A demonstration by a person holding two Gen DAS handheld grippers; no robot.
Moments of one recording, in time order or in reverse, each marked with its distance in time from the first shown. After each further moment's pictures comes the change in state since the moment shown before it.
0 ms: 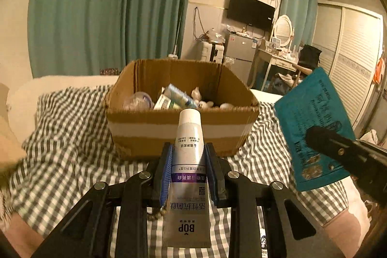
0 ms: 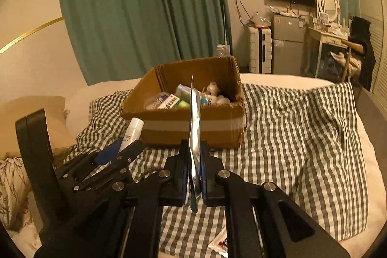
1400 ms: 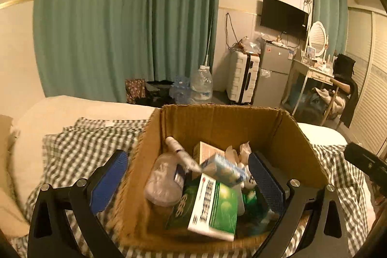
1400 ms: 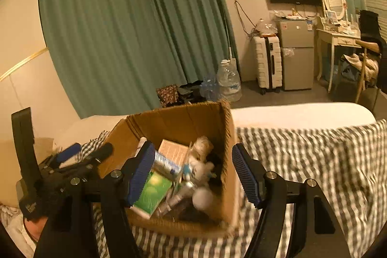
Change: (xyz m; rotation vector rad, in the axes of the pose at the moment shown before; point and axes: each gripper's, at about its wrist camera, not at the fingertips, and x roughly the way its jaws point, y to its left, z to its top) left arm 0.111 0.046 0.113 -0.043 -0.031 0.193; right arm 0.115 -0.080 0.092 0.093 -0.061 0.057
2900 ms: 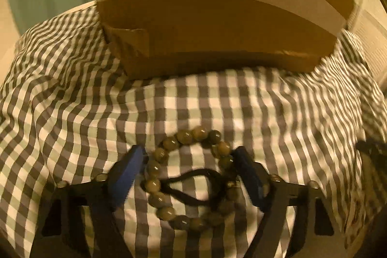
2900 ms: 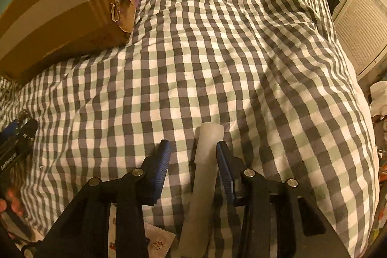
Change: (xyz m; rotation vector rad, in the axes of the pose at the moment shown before) left arm 0.030 0.021 -0.210 0.140 0.435 -0.110; right arm 0.002 -0.069 -0.195 0.052 0.544 -0.472
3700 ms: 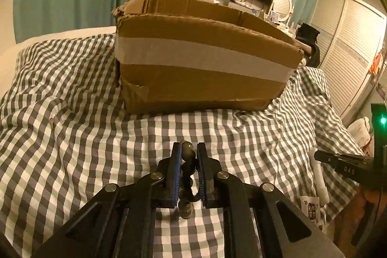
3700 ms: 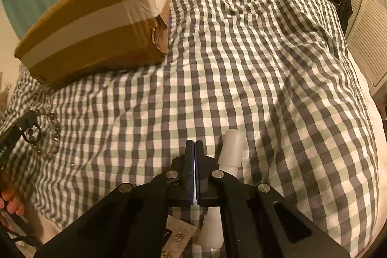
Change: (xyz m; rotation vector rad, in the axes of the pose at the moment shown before) left arm -0.074 0.027 -0.008 -0.057 -0.219 -0.179; right arm -0.036 0.004 -0.009 -0.023 -0.134 0.180
